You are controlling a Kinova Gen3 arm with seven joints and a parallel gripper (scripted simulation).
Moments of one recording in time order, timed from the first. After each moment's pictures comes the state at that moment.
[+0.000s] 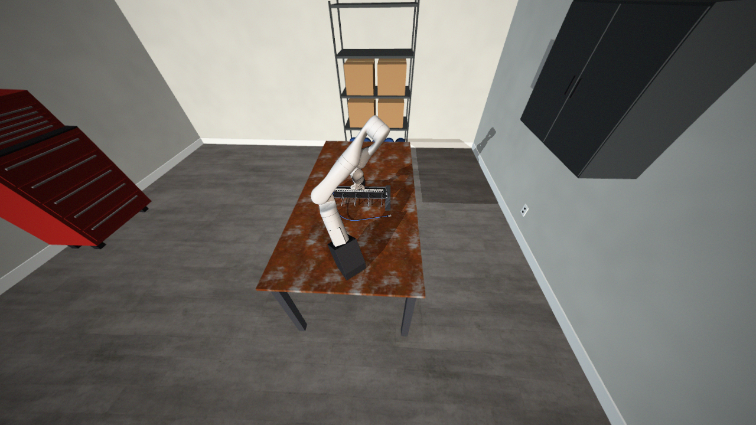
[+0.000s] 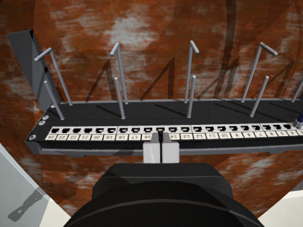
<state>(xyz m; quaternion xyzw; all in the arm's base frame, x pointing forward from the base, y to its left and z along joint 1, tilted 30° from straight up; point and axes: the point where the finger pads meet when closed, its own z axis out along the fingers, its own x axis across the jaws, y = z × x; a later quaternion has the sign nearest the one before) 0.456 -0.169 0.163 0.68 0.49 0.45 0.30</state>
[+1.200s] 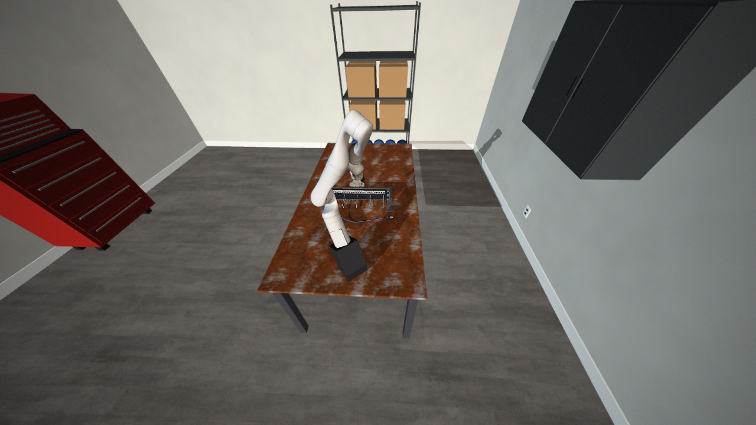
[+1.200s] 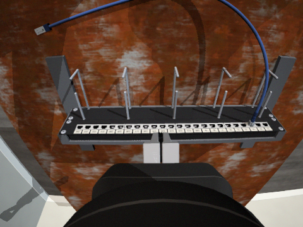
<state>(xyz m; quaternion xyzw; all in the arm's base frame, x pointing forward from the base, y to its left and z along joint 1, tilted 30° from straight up) 0.352 -0.167 0.211 0.67 0.50 0.46 0.29</state>
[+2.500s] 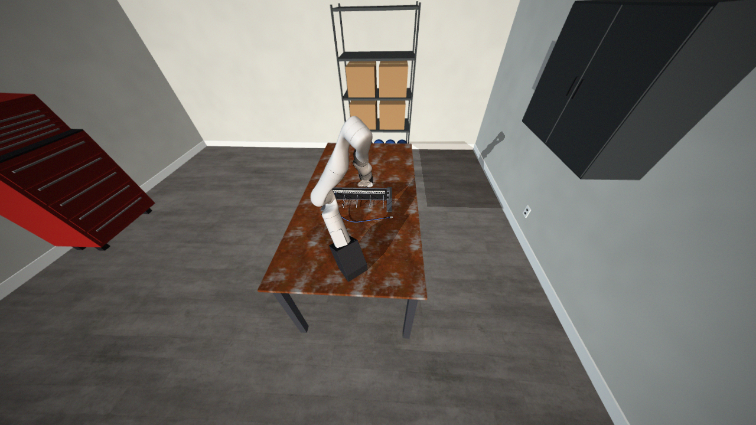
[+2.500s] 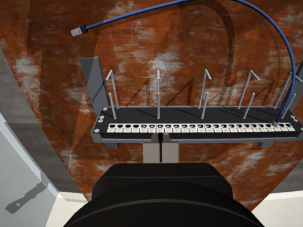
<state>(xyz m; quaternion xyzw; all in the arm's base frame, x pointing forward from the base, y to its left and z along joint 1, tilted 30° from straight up) 0.330 -0.221 0.199 0.68 0.50 0.44 0.30</state>
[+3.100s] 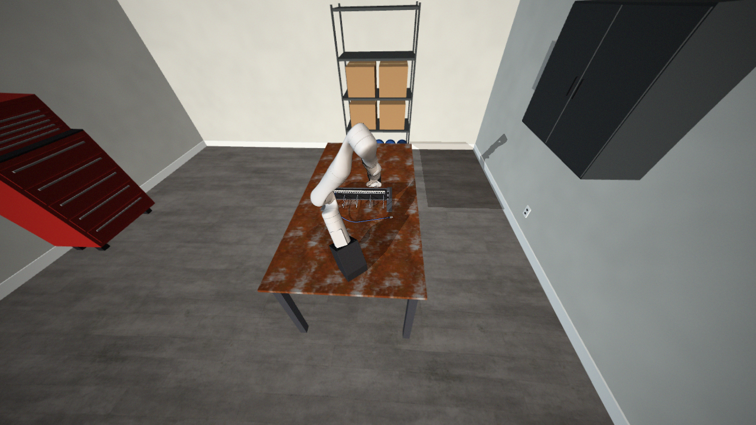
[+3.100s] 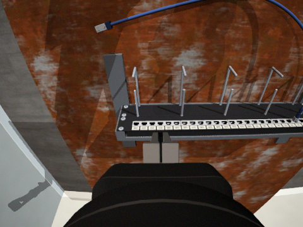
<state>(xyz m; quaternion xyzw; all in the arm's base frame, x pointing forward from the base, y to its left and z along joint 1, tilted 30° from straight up) 0.325 -0.271 0.185 0.68 0.49 0.45 0.30</state>
